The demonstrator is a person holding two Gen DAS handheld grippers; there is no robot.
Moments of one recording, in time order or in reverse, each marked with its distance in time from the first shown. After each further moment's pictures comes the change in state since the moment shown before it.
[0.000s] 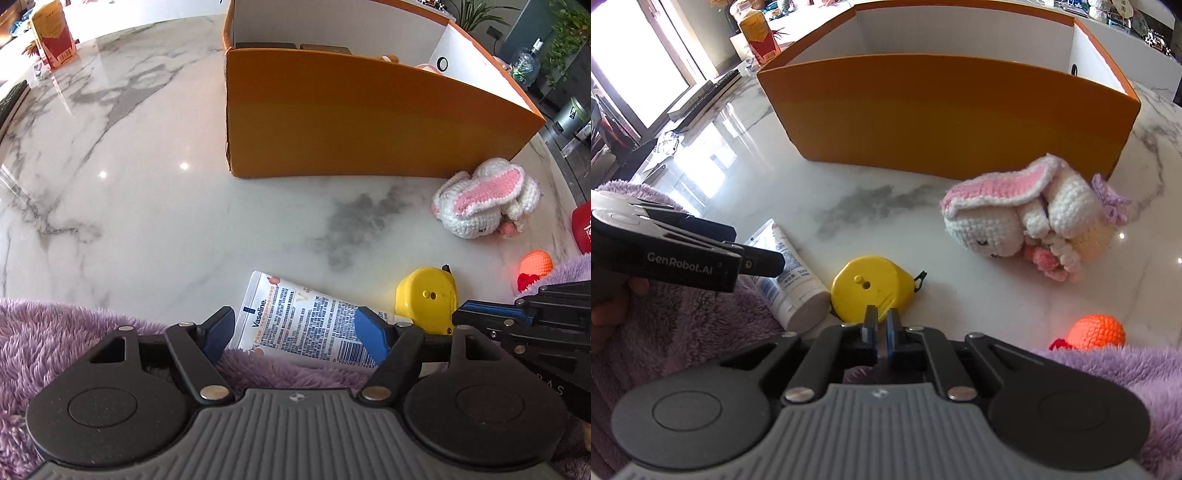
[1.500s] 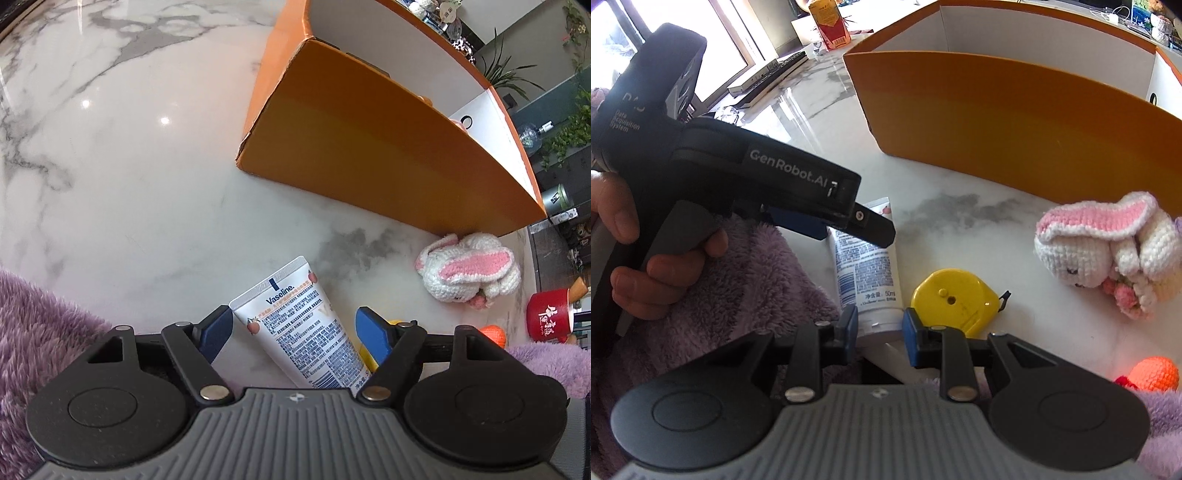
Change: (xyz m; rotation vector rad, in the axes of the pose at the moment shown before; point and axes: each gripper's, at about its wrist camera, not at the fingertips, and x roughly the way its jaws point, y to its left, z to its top) left arm 0.013 0.032 0.018 -0.296 0.023 -0.210; right arm 0.013 0.029 0.007 -0.129 0.018 0.155
